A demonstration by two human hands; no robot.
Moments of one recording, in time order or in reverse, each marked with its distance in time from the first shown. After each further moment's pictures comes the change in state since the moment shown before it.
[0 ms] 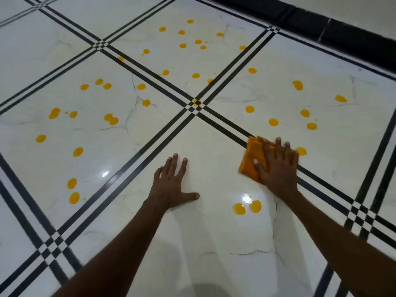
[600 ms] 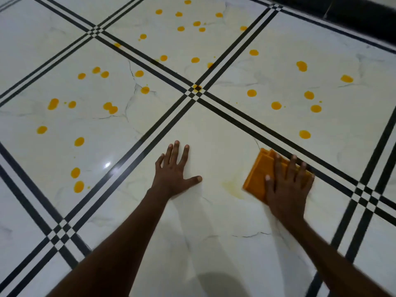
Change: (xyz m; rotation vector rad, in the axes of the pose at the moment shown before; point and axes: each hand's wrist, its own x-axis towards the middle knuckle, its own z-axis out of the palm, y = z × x) left_hand 0.001 -0.005 0.019 -0.015 0.096 -0.008; right_hand -0.110 -0.009 0.001 0.049 -0.037 0.201
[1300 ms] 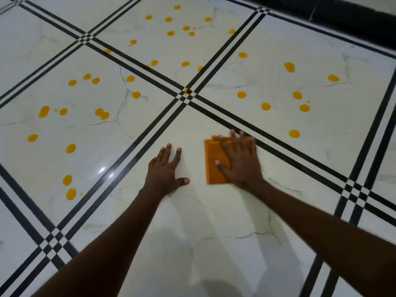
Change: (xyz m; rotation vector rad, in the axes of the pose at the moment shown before) left_hand 0.009 0.001 -0.017 0.079 -0.072 0.035; right_hand 0.069 -0.076 0.010 -0.062 -0.053 -0.458
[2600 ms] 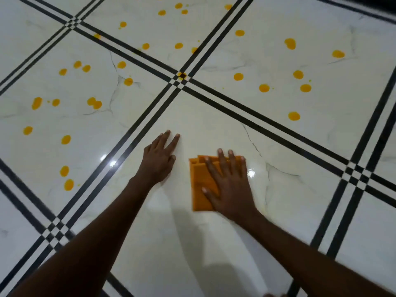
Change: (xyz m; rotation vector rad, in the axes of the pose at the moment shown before) left_hand 0.004 -0.005 0.001 -0.053 0.095 0.053; right_hand -0.097 -0.044 0.010 0.068 -0.053 -0.041
